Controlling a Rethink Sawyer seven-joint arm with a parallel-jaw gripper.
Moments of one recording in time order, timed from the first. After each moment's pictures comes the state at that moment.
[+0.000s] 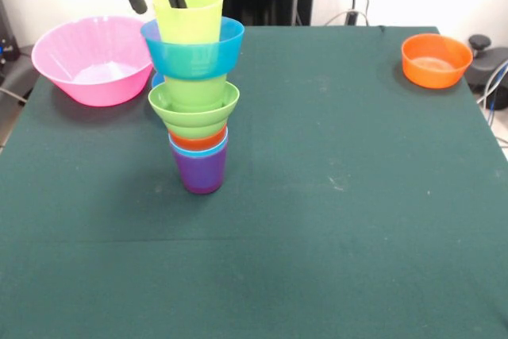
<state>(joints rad) -0.85 -0.73 0.67 1.47 -0.36 1.18 2.13</state>
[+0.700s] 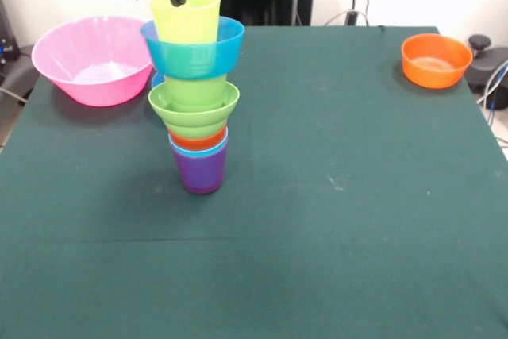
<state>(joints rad) -0.84 -0.74 0.67 1.44 -0.33 1.23 2.13</state>
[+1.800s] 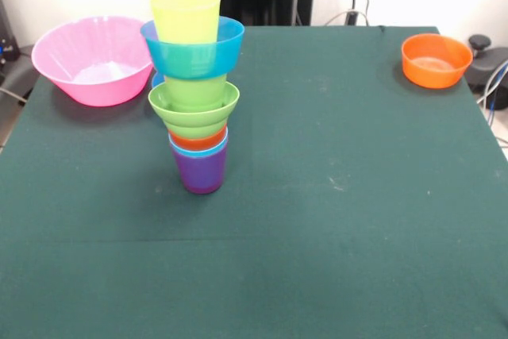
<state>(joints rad) -0.81 -0.76 0.67 1.43 -0.28 1.35 2.13</state>
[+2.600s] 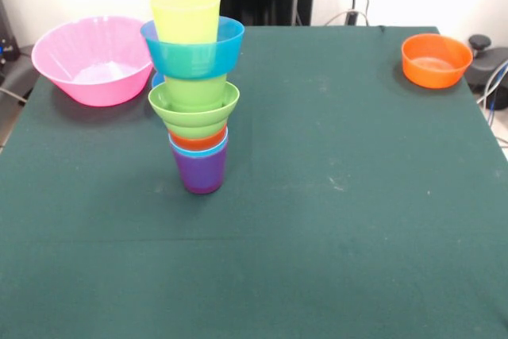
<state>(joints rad) -0.74 -0.79 0.67 1.34 -0.27 1.44 2.13</state>
